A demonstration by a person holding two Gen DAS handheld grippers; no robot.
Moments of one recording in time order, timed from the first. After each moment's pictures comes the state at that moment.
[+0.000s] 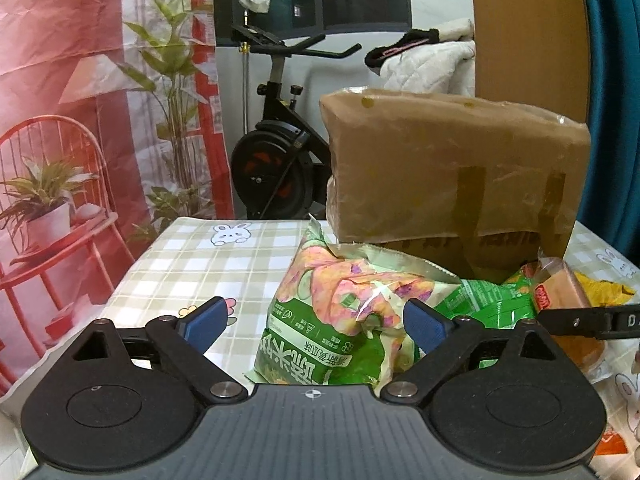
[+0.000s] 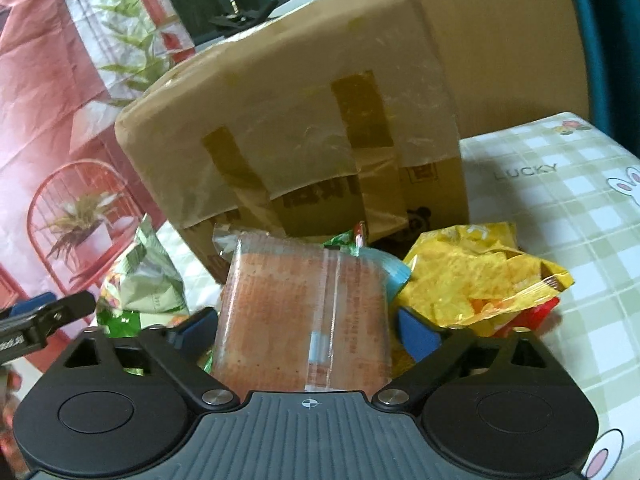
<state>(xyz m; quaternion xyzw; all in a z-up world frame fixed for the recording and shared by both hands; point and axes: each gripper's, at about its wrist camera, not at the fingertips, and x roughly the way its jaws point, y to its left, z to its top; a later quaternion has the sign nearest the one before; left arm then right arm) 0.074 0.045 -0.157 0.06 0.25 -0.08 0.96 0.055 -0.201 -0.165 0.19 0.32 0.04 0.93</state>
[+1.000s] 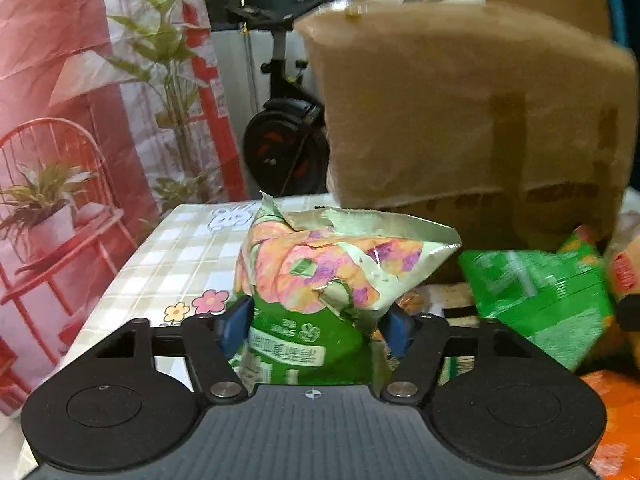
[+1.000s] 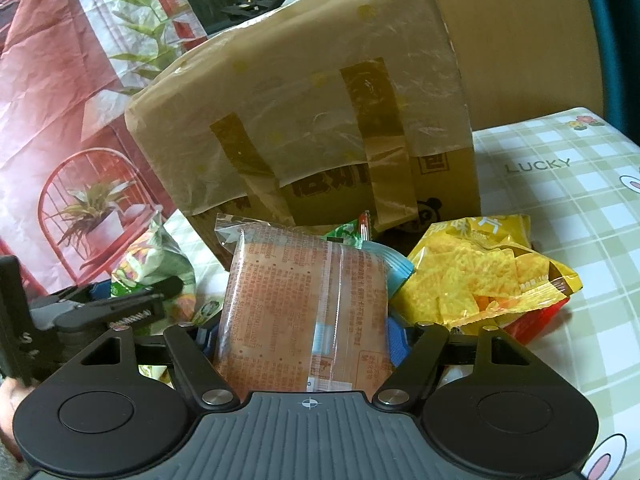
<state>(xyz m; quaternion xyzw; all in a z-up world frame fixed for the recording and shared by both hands) 0.111 0.026 -0.187 0.10 0.27 -0.05 0.96 0.052 -0.204 -0.166 0.20 0.33 0.06 0.92</state>
